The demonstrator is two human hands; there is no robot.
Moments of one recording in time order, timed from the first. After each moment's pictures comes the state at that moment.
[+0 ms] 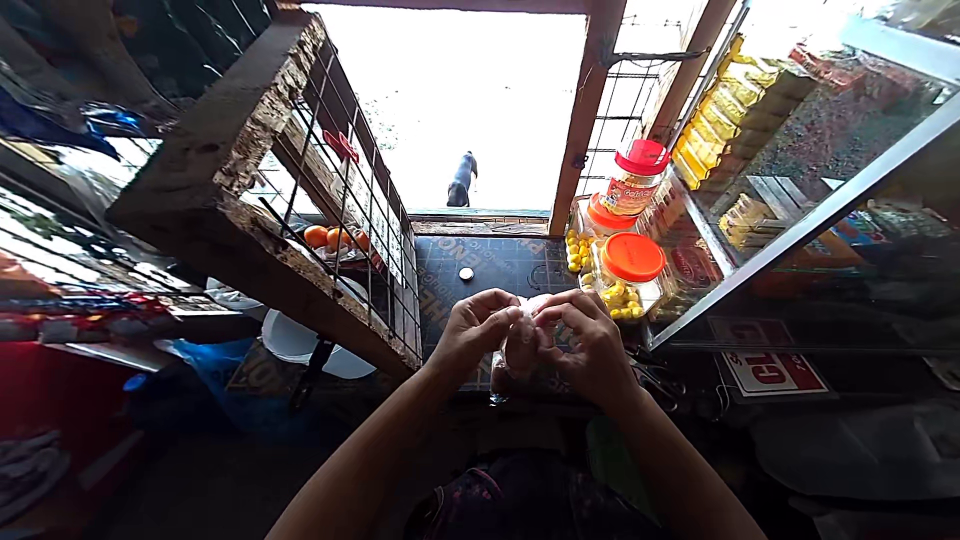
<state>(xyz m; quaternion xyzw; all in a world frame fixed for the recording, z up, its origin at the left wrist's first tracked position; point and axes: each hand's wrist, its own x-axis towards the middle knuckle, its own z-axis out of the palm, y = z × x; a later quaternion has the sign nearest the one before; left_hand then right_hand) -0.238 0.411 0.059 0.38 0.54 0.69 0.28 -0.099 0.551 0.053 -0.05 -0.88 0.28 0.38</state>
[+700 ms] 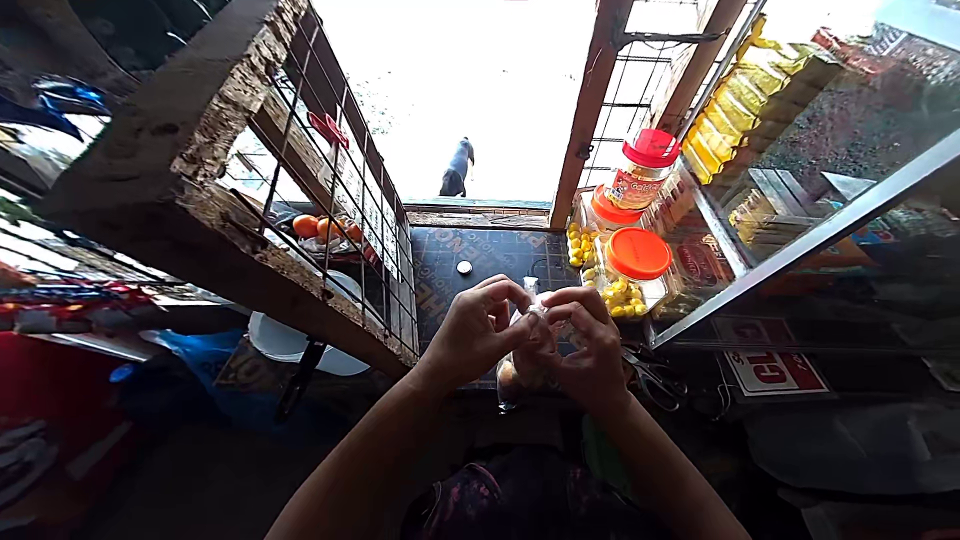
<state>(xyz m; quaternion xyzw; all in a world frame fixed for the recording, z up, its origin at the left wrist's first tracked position) -0.237 0.412 0.081 0.48 0.63 0.58 0.18 -0.108 0.541 0.044 -0.04 -0.81 0.38 0.45</state>
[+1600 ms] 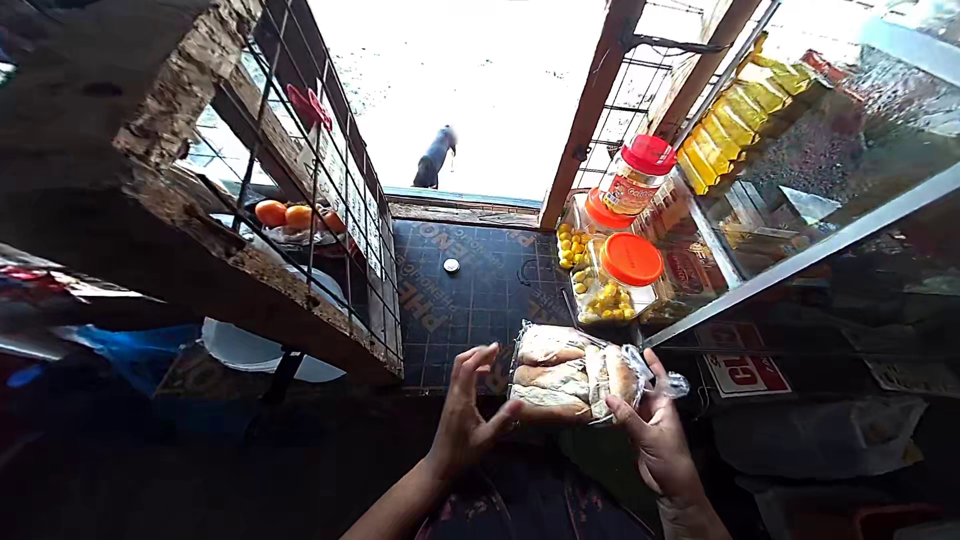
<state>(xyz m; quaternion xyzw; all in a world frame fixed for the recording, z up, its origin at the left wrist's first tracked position) -0.189 0.372 -0.055 0.45 0.63 0.63 0.05 0.002 0.540 0.003 -0.31 -0.55 0.70 0.33</state>
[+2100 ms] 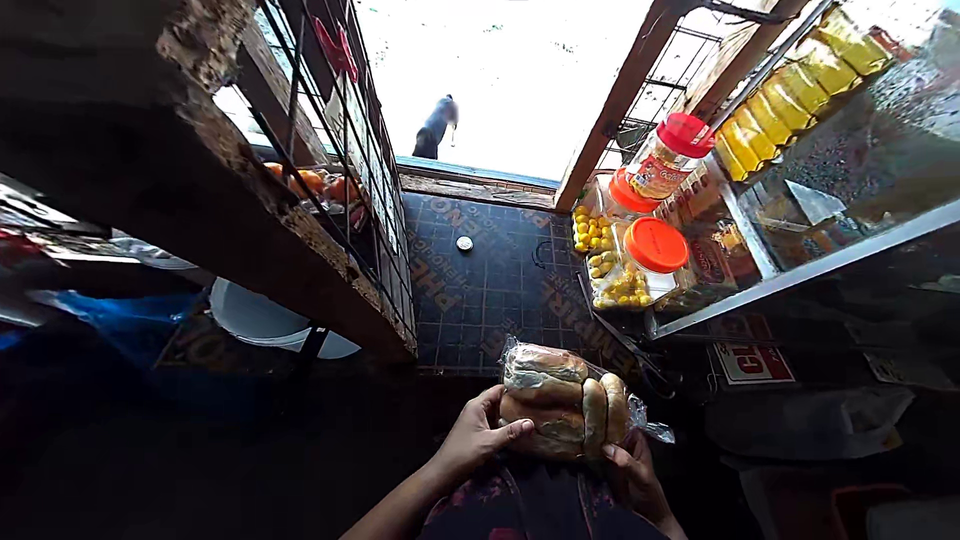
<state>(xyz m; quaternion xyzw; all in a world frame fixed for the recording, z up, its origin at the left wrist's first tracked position) -0.170 0.338 -0.061 0.27 0.55 0.65 0.45 0.038 0.486 -0.064 -0.25 -0.45 0.80 0.31</state>
